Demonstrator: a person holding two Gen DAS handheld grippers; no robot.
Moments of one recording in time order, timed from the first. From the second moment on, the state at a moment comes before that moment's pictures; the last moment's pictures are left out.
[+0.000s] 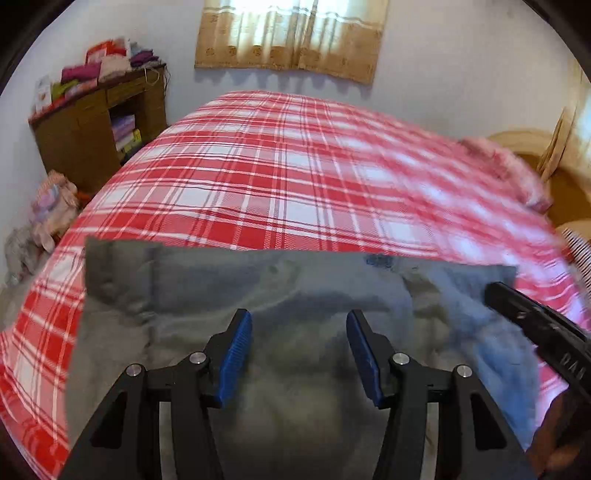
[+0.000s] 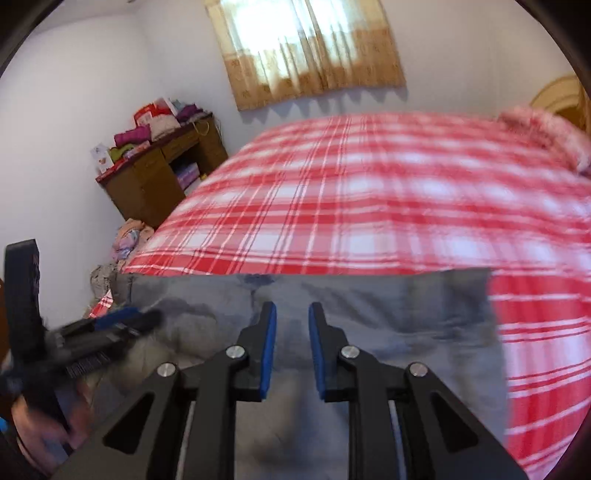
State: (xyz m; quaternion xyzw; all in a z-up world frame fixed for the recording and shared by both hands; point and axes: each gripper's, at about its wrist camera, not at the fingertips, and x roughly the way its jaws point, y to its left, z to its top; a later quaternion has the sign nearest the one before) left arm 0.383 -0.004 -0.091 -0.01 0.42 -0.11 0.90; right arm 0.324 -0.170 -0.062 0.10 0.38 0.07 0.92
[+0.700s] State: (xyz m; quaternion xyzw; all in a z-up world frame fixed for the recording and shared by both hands) left arm 0.398 -0.007 -0.164 -0.02 0.39 -0.07 0.92; right arm 0.353 -0.160 -0.143 0.09 0.41 0.07 0.91
